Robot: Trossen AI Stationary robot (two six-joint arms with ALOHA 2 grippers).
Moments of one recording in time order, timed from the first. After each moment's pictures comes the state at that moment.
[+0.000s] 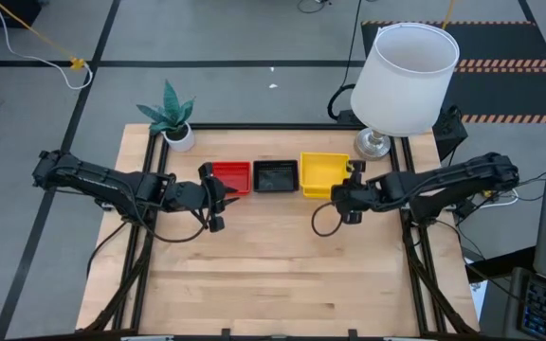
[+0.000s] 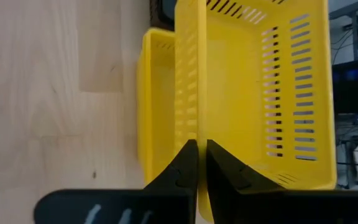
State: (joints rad) left arm -0.20 1.09 0.87 -0.39 -0.44 -0.11; right arm 0.15 1.23 0.96 -0.94 0.57 -0.01
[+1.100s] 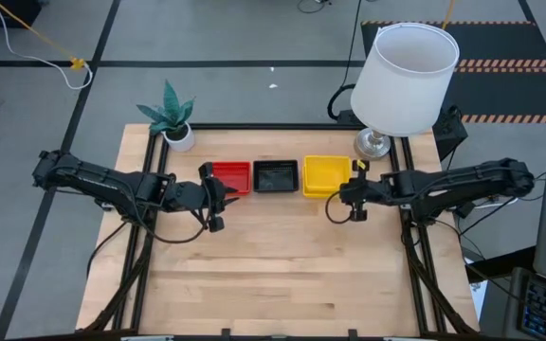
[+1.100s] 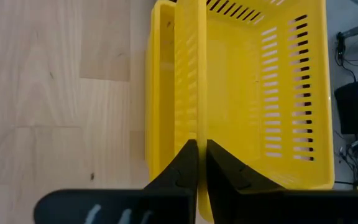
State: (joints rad) left arm -0.20 1.09 0.87 -0.39 -0.44 -0.08; right arm 0.03 1.03 0.66 -0.65 0.44 -0.17
